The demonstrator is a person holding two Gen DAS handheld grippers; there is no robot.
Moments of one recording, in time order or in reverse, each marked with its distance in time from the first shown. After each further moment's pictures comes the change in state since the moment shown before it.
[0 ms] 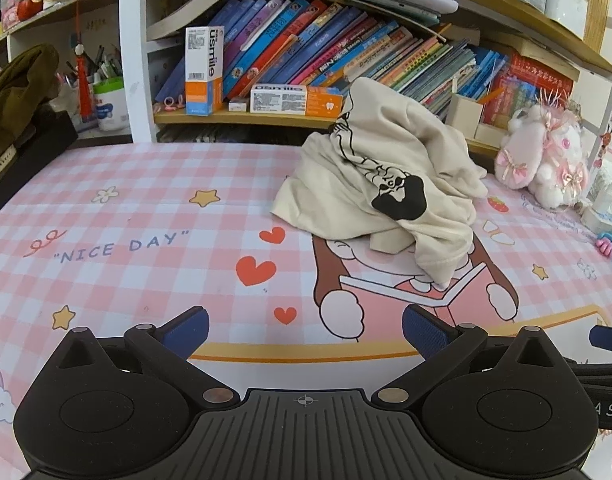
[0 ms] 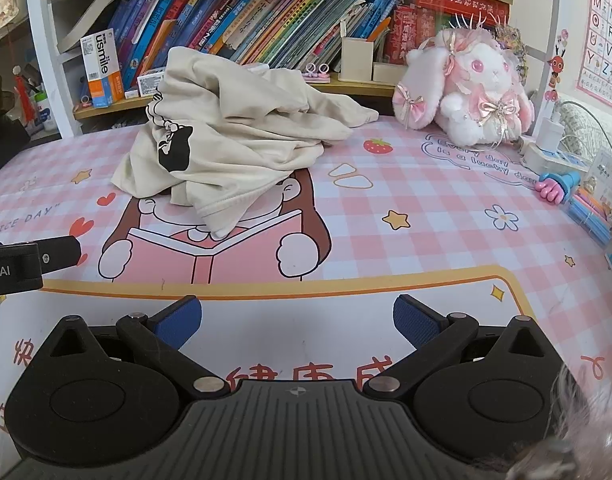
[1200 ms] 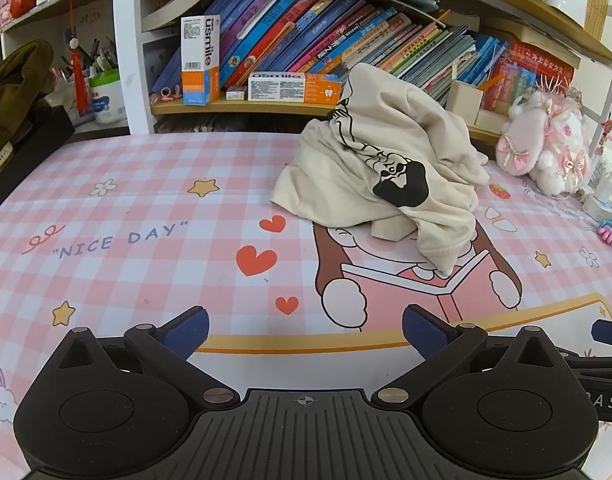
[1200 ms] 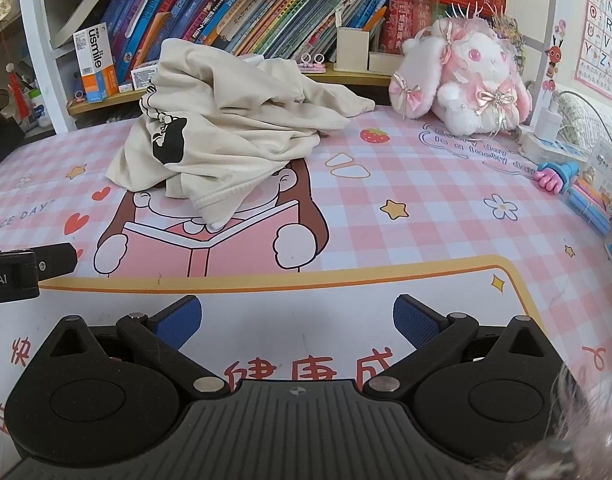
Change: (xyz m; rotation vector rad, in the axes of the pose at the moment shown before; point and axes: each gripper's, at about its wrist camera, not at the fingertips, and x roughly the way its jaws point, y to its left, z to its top) left arm 0.003 0.001 0.001 0.012 0.055 0.017; right arm 0.003 0.000 0.000 0.014 0.027 -0.011
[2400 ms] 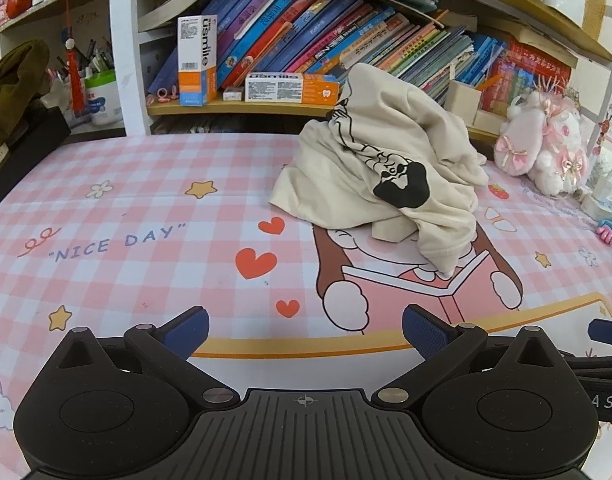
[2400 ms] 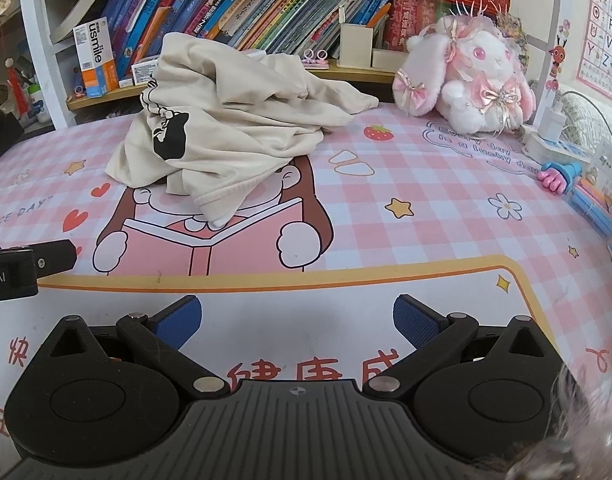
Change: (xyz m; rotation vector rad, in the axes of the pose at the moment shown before) left arm 0.003 0.003 0.001 0.008 -0.006 -0.007; right arm 0.004 0.004 0.002 -0.009 0.019 0.002
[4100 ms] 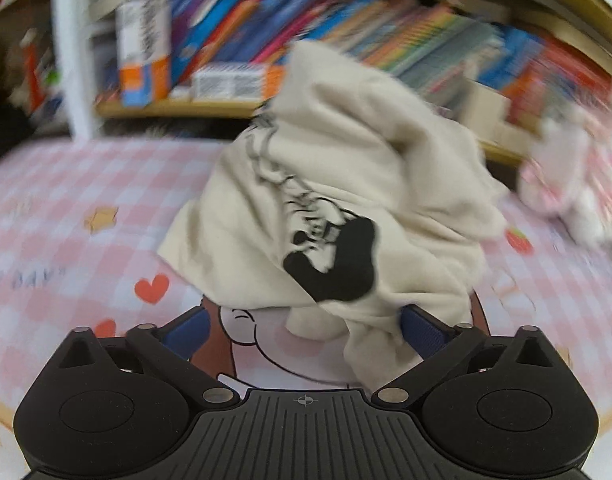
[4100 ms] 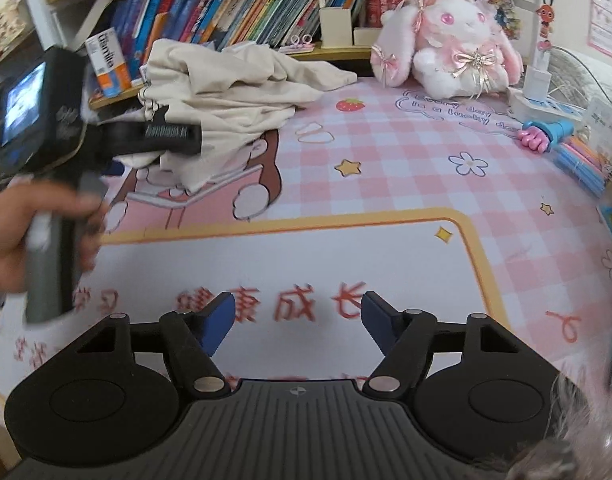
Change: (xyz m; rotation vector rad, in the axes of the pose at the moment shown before) left arm 0.105 -0.063 0.059 -0.169 0.044 0.079; right arm -0.039 -0.089 -0.028 0.005 0.059 0.152
